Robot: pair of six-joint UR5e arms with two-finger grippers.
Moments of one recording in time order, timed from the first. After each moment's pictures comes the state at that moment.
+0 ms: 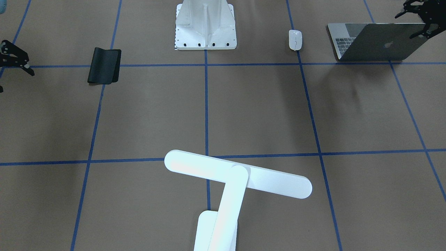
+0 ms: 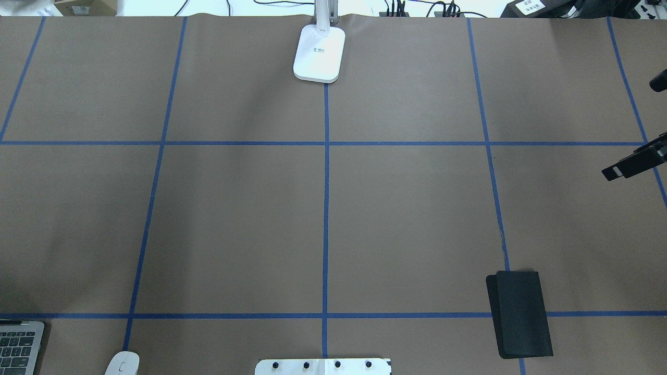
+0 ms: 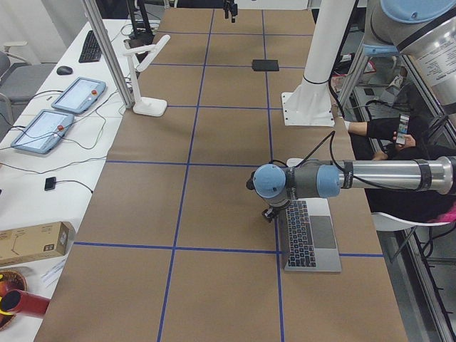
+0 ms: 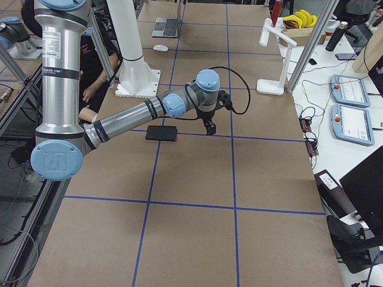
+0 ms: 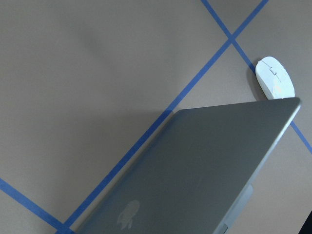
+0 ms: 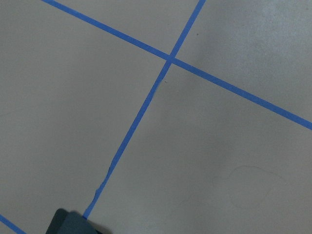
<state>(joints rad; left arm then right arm) -1.33 -1.00 -2.08 -1.48 -2.66 0.78 1.18 -1.64 2.07 -1.50 2.41 0.14</state>
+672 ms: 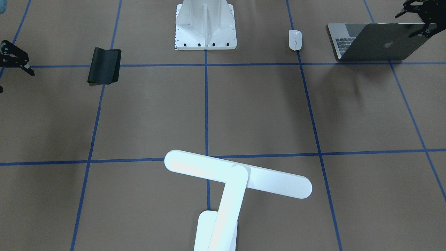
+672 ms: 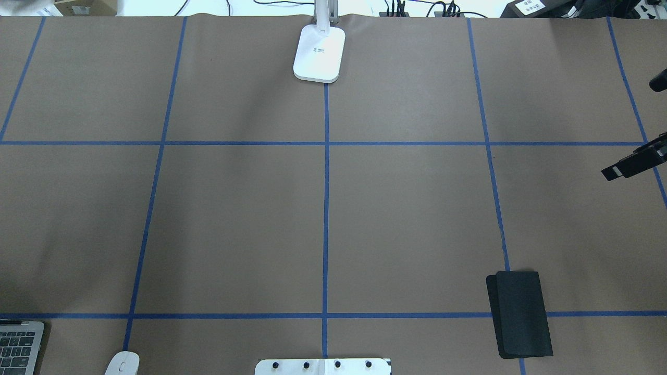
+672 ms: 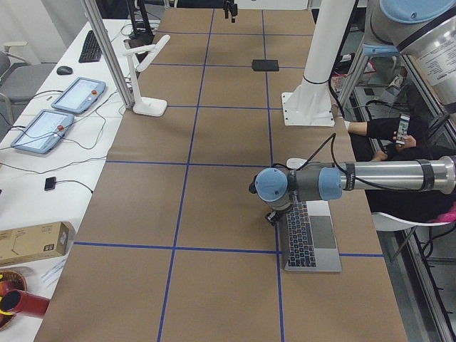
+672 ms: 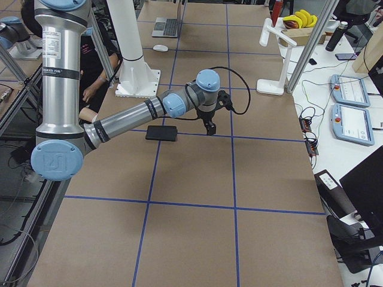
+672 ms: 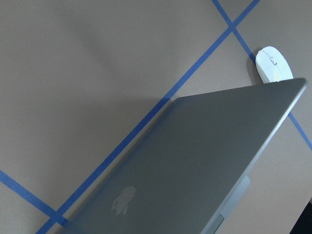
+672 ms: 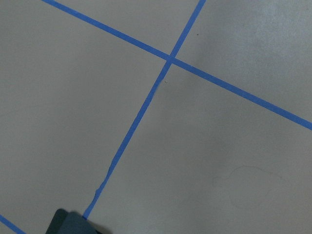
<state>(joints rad) -1.33 -0.99 -2.07 -1.49 -2.65 0.80 1.18 -1.64 2.07 -1.50 2.41 0.14</state>
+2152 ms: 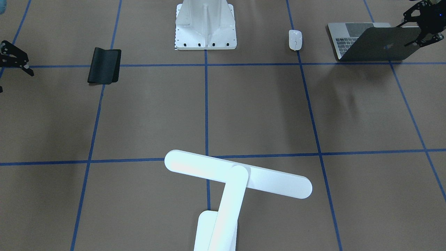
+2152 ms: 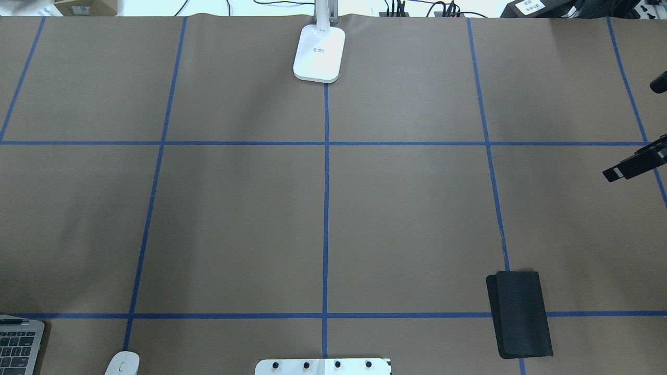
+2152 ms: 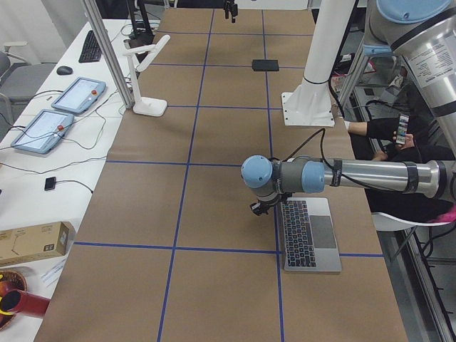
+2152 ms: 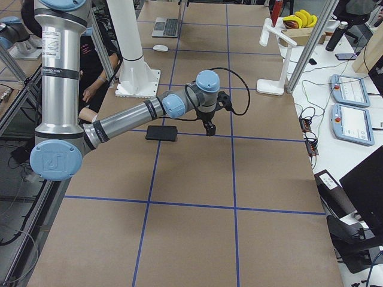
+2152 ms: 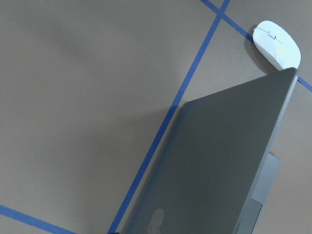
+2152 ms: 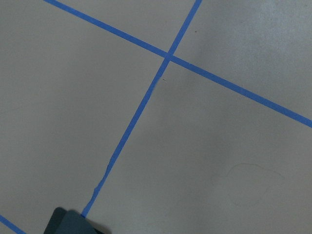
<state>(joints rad) -1.28 -1.08 -2.07 -1.50 -2.58 0.99 1.18 -1.64 2.07 -1.50 2.41 0.13</state>
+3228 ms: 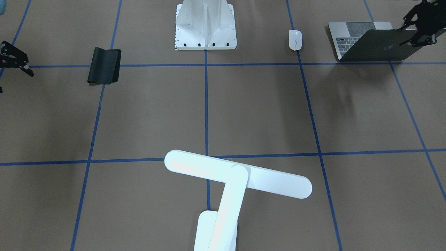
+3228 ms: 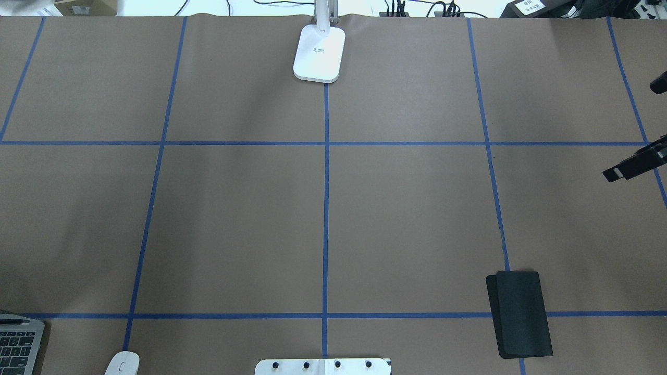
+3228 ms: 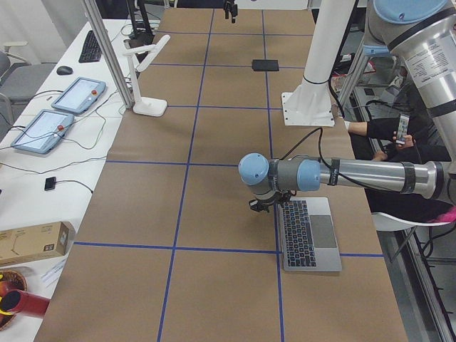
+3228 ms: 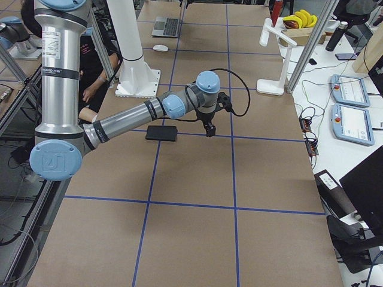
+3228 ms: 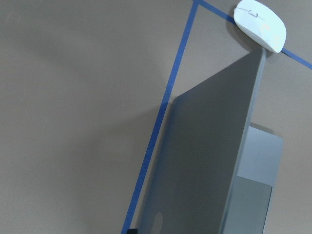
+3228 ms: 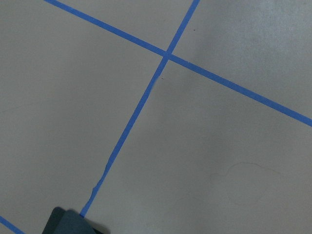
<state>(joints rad) -1.26 -1.09 -2.07 -1.49 -2.55 1.17 1.18 -1.64 2.06 -1.50 2.41 0.13</state>
